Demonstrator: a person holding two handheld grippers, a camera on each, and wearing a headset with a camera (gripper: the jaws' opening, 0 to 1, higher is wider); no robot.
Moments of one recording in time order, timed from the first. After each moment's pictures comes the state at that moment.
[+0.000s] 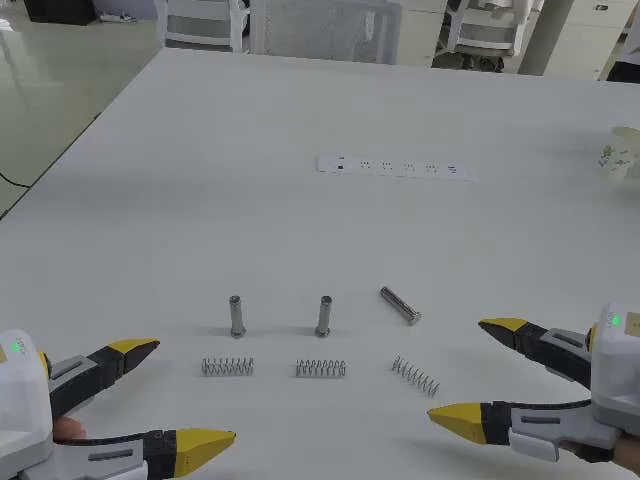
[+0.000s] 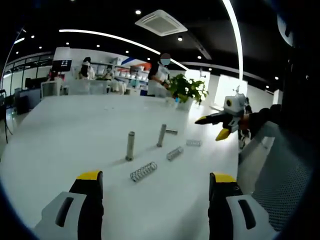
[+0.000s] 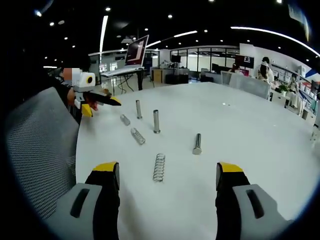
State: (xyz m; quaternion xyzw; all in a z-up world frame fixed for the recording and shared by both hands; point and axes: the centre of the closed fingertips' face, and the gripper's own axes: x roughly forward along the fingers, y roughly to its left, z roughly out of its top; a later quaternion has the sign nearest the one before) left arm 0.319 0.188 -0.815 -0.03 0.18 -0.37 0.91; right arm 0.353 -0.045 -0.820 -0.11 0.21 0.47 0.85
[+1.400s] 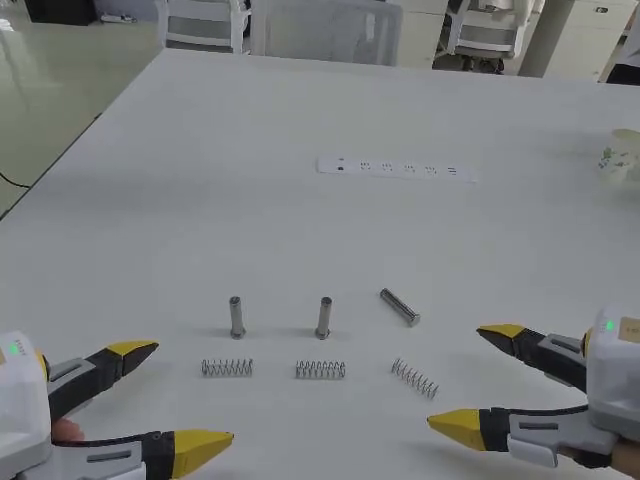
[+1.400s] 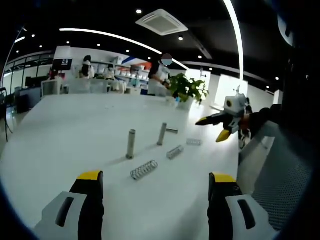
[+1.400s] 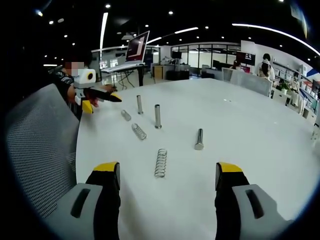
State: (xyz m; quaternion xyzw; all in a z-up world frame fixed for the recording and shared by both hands) left arm 0.317 0.190 -0.816 -0.03 0.18 -0.37 0.91; right arm 0.351 -0.044 -0.824 -0.12 0.21 0.47 0.85
